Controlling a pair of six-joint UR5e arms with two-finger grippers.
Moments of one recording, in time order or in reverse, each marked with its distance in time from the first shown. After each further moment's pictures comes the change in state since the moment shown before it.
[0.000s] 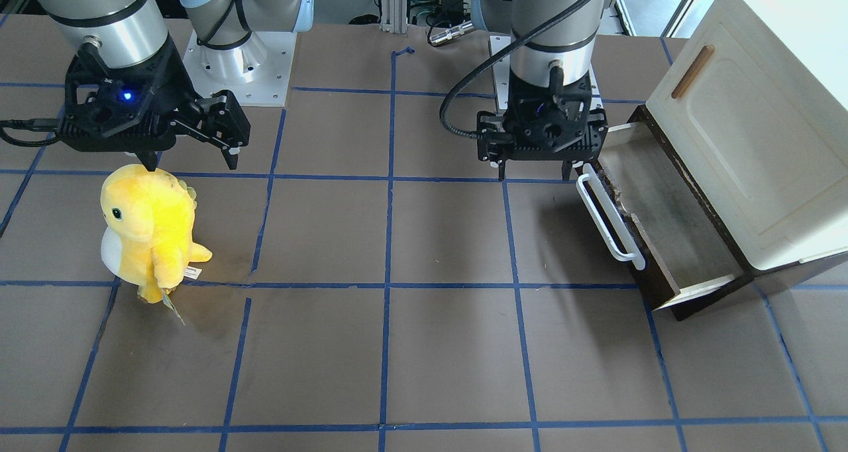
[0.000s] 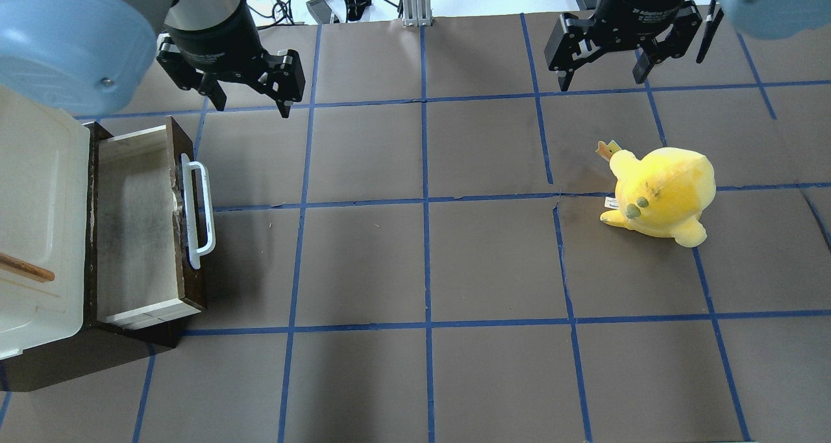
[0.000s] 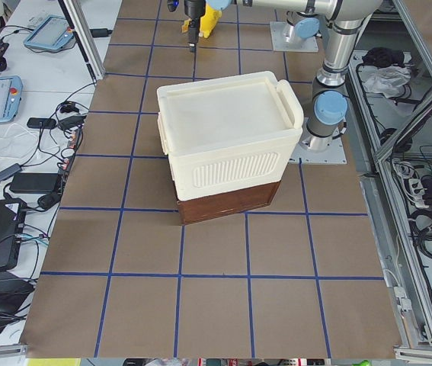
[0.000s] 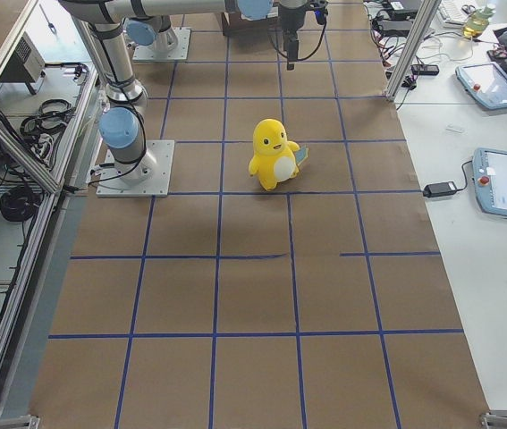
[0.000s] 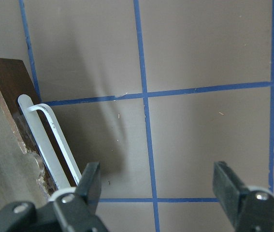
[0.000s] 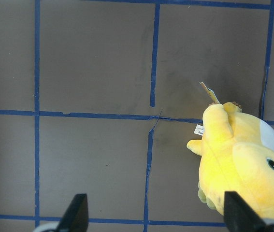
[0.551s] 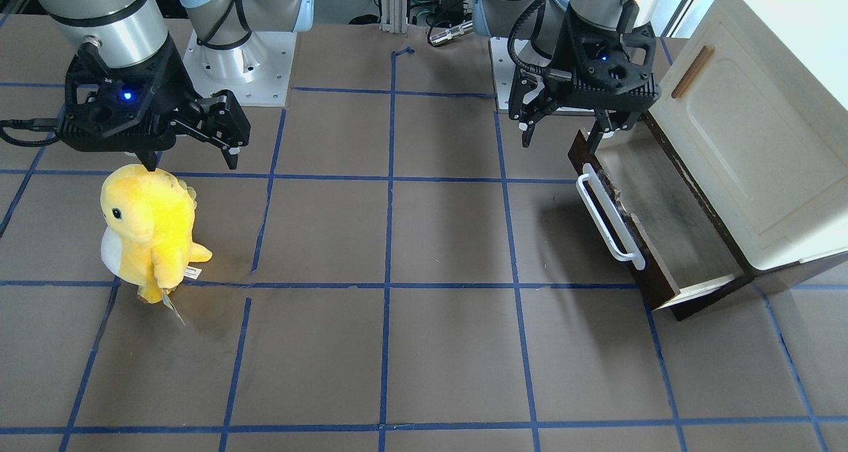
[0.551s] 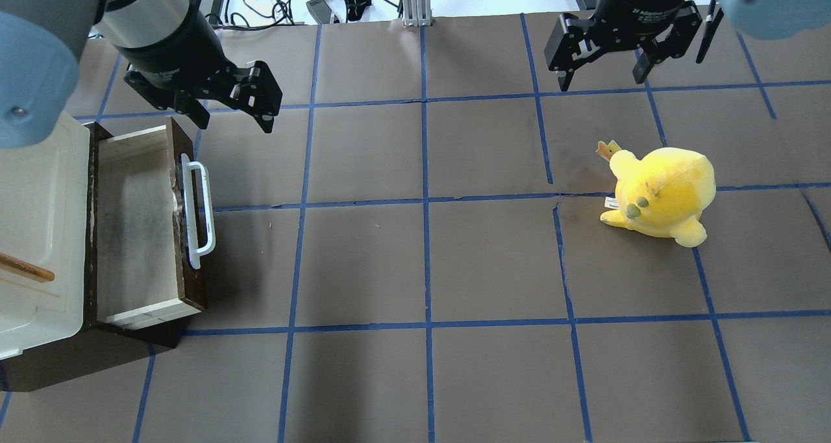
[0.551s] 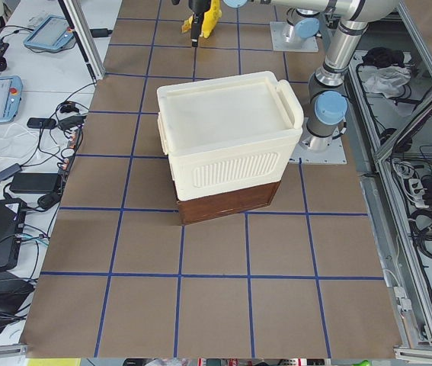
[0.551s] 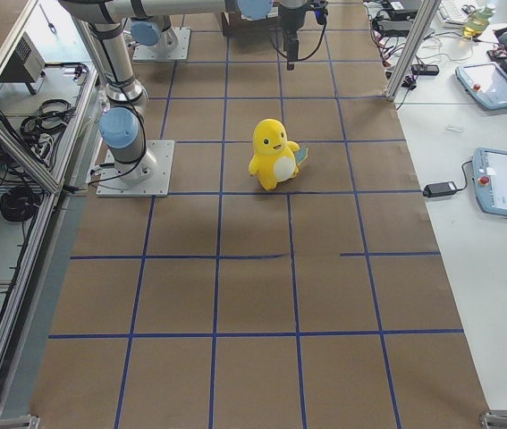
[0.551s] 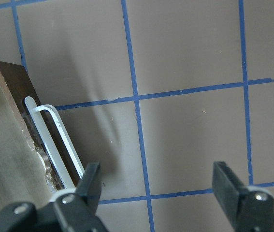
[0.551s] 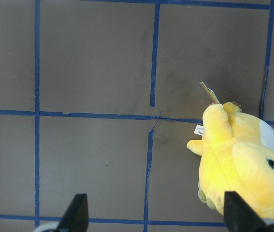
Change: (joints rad) left arm 0.061 0.102 -0.089 -0.028 -0.096 0.054; right arm 0.000 0.000 0.000 0.000 0.000 0.000
